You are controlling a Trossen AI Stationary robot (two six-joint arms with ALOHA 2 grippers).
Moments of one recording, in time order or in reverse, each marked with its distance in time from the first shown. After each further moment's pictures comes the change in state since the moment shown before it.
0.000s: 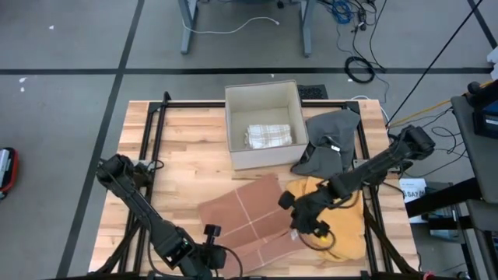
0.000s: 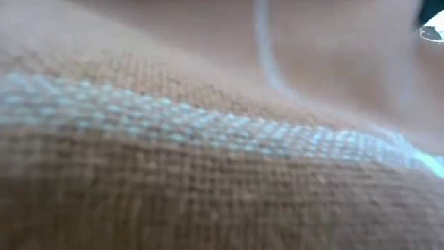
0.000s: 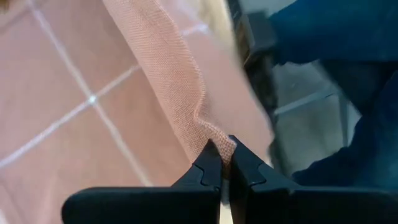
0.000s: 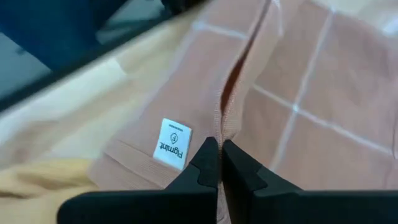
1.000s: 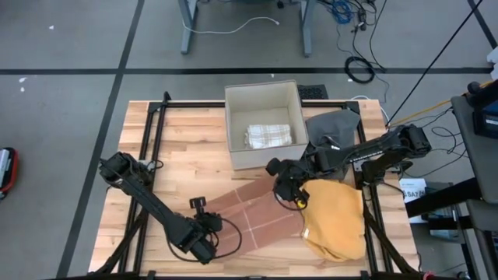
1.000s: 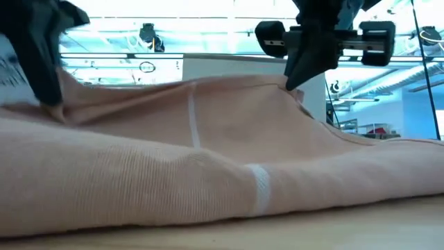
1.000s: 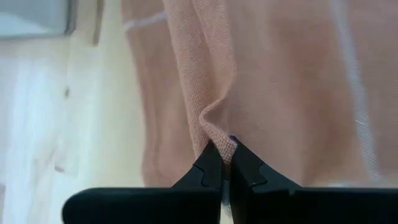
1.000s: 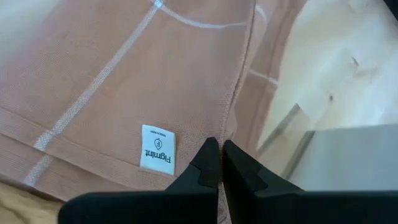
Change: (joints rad) left arm 0.087 0.002 -0.168 -0.333 -0.136 -0.360; right arm -0.329 0.035 0.006 0.009 0.072 -0.313
